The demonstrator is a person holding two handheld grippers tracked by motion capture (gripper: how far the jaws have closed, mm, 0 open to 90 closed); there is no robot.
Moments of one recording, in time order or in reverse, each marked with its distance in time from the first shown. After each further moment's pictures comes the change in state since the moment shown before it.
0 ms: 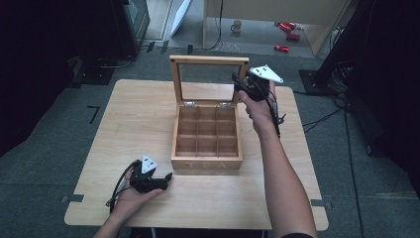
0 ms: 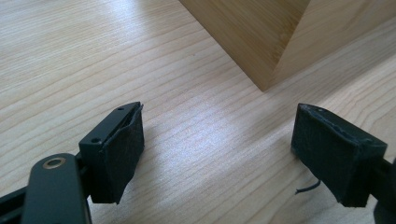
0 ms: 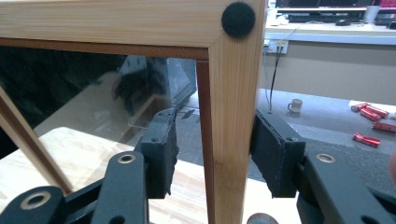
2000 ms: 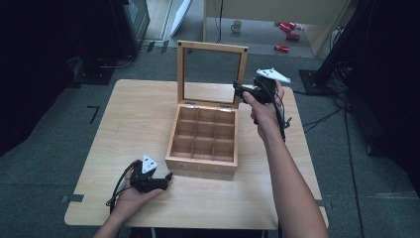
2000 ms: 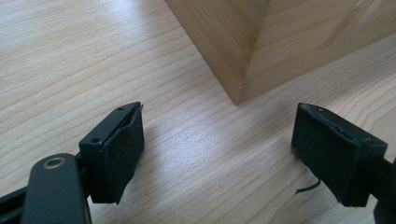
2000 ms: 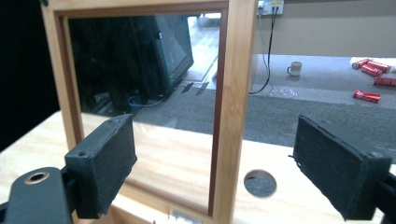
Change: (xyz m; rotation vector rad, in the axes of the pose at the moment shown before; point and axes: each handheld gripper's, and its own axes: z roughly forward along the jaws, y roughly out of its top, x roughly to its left) left arm -0.001 0.000 0.000 0.001 0.001 0.002; right arm -0.010 -0.002 -0.019 0.129 -0.024 0.091
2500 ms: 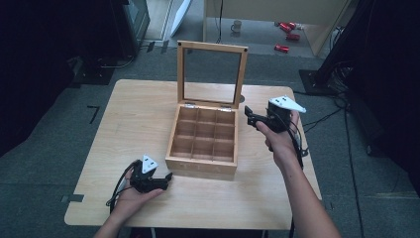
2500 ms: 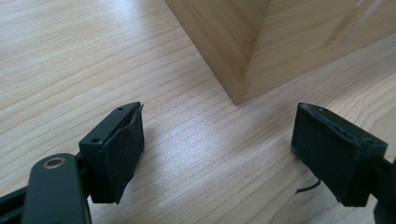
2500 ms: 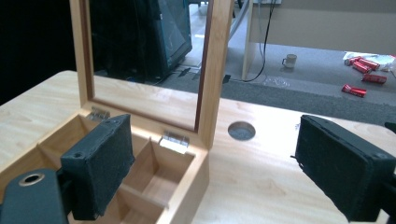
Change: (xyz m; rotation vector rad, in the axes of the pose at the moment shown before) left arm 0.000 0.000 0.000 -0.001 0.002 0.002; right arm -0.011 -0.049 -0.071 0.037 -0.004 -0.065
